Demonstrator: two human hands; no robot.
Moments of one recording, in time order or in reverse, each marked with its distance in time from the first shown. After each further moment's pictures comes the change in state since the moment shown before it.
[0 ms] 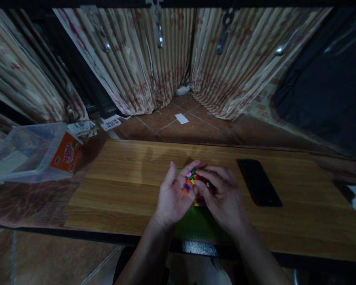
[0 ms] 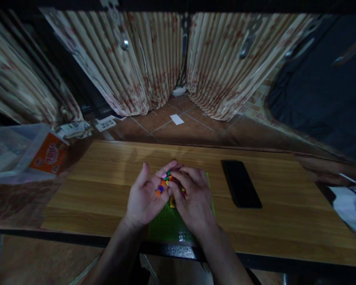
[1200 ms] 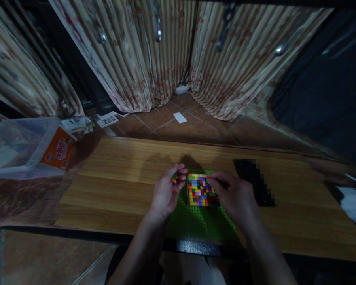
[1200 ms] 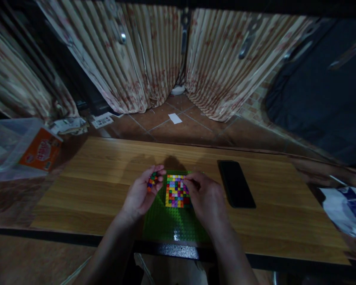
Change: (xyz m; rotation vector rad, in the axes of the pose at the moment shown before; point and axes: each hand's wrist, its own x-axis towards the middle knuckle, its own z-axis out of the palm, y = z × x) left_hand 0.017 -0.001 -0.015 0.097 0.461 0.155; right_hand -0.003 0.032 -0.018 0.111 -0.094 0.357
